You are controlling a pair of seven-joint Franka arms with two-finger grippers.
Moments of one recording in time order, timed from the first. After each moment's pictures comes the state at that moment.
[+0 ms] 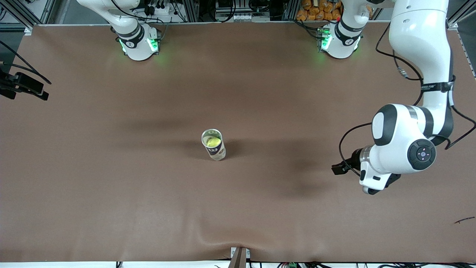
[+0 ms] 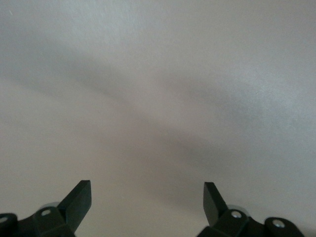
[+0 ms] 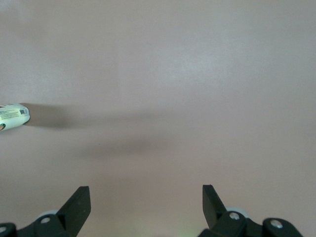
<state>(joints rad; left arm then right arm) -0.24 0.58 0.08 -1.41 -0.15 1.85 -0.56 -0.05 0.02 -0.03 -1.49 0.03 1.47 -0.01</state>
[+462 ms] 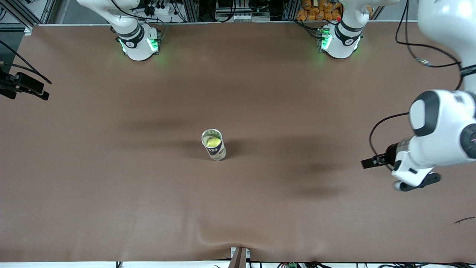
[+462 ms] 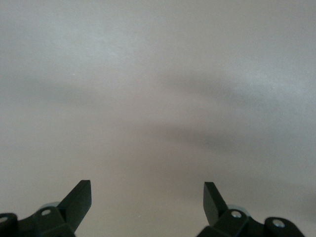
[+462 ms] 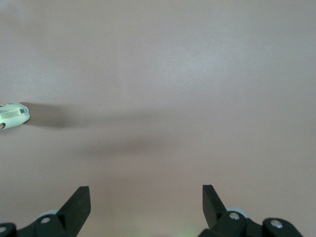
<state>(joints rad) -0.06 0.46 -0.02 -1.41 -0.03 1.77 -0.32 -0.05 0.02 -0.02 -1.49 0.03 1.47 -0.01</state>
